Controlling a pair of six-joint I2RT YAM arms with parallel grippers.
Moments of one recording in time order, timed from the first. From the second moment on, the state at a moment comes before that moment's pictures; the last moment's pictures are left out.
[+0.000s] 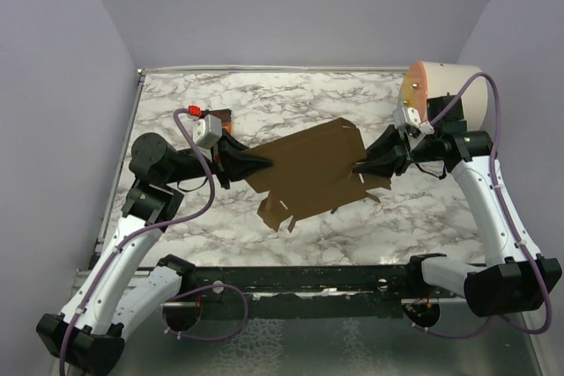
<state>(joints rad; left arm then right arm) -0.39 0.81 0.88 0.16 1.01 -0.32 0.10 1.18 1.21 -0.99 -1.49 -1.02</state>
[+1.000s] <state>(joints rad) -0.39 0.68 0.82 0.11 0.80 -0.26 0.01 1.04 1.20 -0.85 -1.37 -0.73</state>
